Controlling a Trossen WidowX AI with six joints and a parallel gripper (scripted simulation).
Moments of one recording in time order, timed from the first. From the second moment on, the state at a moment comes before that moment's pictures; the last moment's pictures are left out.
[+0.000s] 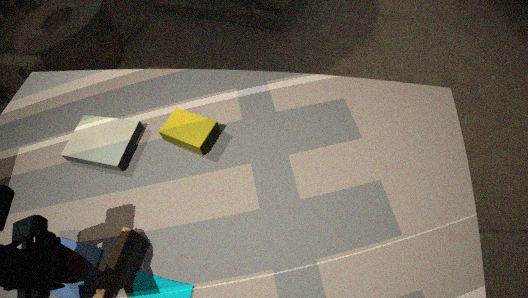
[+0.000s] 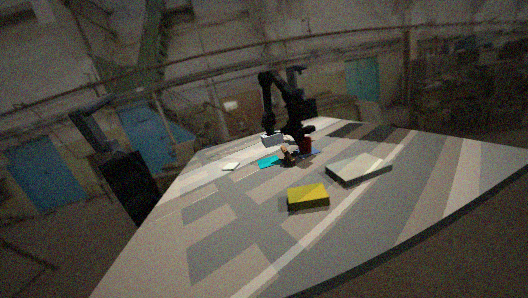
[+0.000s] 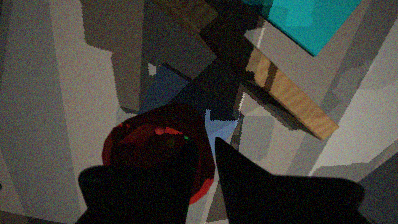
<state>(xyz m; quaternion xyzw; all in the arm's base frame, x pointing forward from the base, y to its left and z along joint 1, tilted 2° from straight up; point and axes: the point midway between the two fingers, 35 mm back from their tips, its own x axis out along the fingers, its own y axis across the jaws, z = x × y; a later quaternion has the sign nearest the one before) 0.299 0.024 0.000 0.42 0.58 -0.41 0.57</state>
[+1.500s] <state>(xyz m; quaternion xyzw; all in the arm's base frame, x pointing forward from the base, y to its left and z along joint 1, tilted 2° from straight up) 0.298 0.019 0.053 0.42 0.58 -0.41 0.57</state>
